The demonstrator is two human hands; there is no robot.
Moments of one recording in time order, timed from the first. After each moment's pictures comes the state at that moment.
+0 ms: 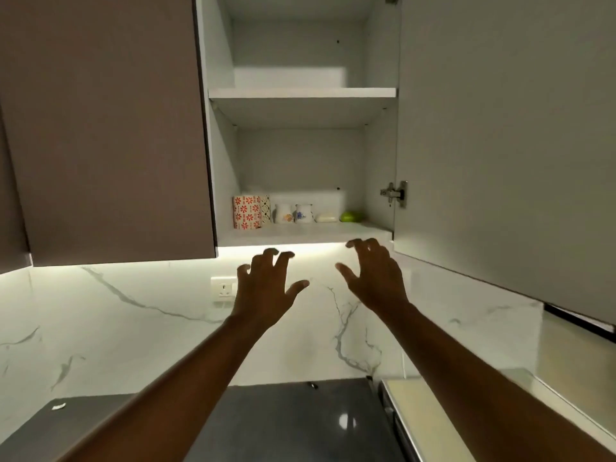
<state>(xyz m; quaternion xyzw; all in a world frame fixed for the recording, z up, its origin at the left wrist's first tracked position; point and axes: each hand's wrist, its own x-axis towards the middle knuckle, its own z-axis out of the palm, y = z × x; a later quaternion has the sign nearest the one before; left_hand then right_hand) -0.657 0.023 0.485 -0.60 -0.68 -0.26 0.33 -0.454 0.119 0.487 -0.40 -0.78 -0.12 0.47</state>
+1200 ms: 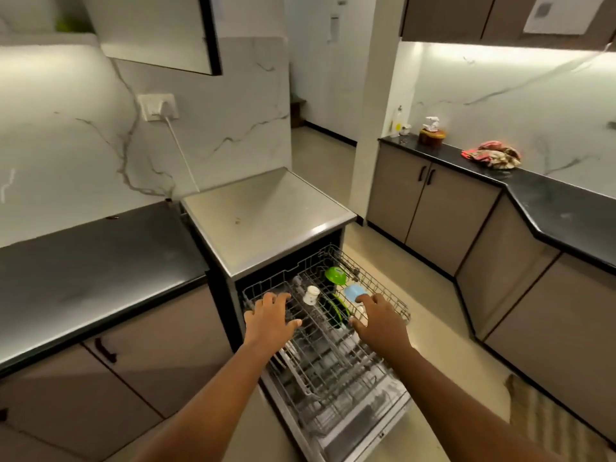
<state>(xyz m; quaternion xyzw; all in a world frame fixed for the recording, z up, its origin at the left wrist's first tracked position) -0.175 -0.283 0.153 -0.77 -0.61 -0.07 -0.15 0.064 -0.338 0.136 -0.76 -0.63 0.08 0.13</state>
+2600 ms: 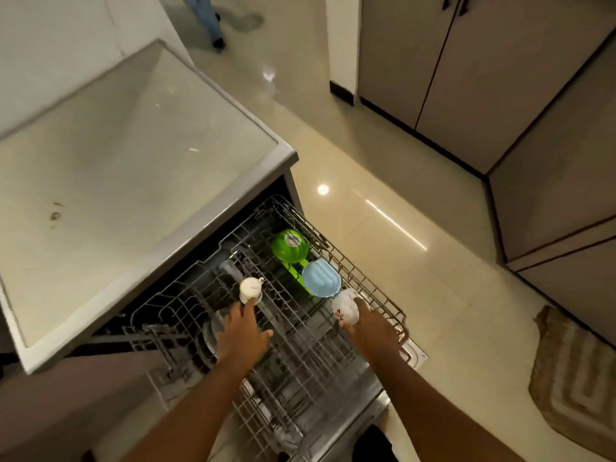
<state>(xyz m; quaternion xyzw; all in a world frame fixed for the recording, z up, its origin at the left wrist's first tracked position) 0.056 -0.007 -0.118 -0.68 -0.68 0.17 -0.23 0.300 -0.085 -0.171 -0.81 -0.45 0.38 0.03</state>
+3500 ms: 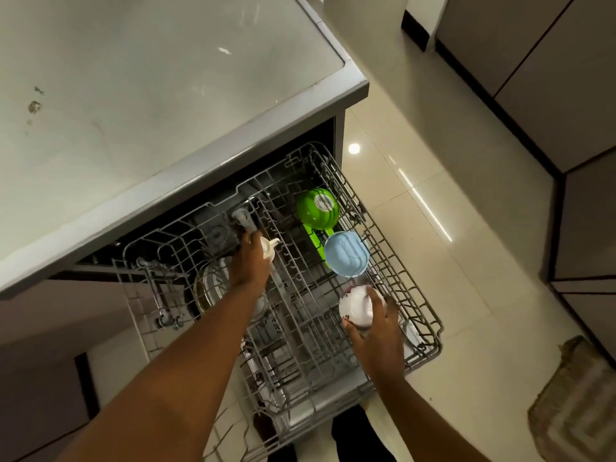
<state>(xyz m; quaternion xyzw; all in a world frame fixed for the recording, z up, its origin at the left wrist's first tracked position) 0.047 0.074 -0.226 -0.62 -0.76 0.05 -0.21 0.273 -0.094 -0.236 -0.79 -0.46 0.38 0.17</state>
